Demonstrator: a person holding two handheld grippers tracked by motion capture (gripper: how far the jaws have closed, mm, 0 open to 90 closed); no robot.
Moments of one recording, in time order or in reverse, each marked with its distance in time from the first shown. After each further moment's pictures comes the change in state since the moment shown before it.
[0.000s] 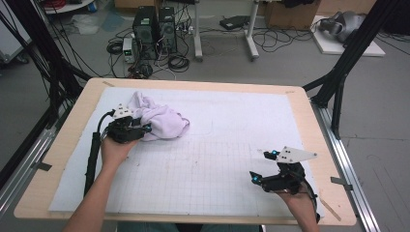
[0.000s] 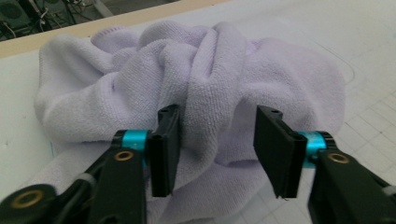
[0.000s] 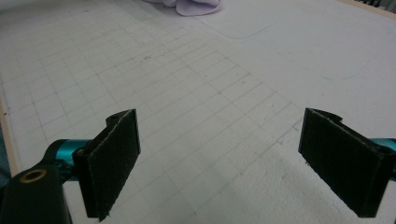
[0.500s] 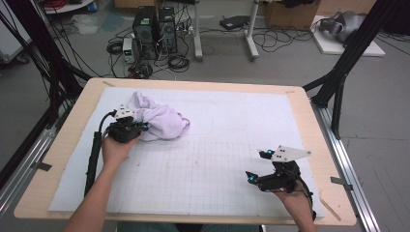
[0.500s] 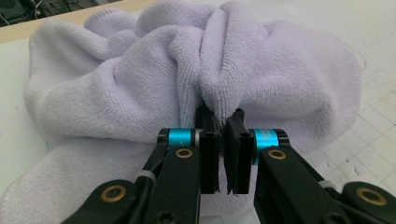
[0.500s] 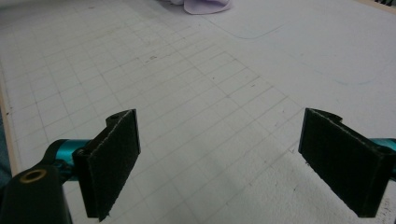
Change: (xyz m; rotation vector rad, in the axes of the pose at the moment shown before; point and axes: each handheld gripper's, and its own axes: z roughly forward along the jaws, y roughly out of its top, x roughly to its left) left arm 0.002 -0.003 0.003 0.036 -0.013 0.013; right arm 0.002 0.004 0.010 0.010 0.023 -0.016
